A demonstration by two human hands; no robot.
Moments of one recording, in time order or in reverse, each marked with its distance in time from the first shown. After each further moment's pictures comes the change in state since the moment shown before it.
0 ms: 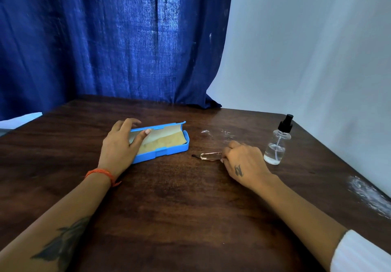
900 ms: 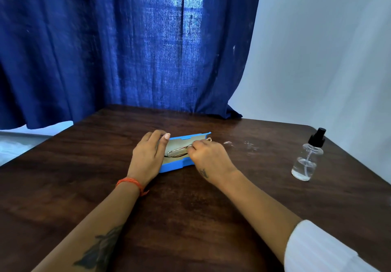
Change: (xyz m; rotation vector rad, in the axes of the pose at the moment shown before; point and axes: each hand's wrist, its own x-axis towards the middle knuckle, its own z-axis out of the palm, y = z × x) left_hand 0.001 -0.001 0.000 -0.105 0.006 0.026; right_hand 0.065 -0.103 -0.028 0.008 0.105 -0.305
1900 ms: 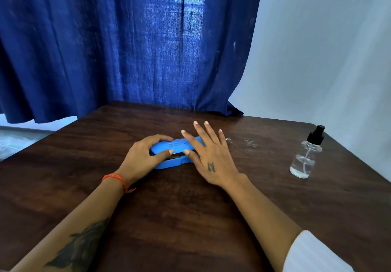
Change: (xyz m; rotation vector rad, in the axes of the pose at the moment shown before) left_hand -0.005 -0.008 -0.015 -0.124 -0.257 0.019; right_hand -0.012 0.017 0.041 0.302 0.025 0.186
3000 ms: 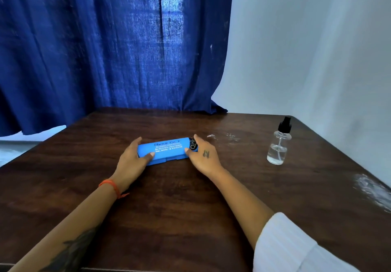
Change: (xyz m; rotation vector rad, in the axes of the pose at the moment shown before) left_hand -0.010 0.012 0.016 -0.029 0.075 -0.375; right_hand -0.008 0.007 -0.002 0.632 -0.060 0.542
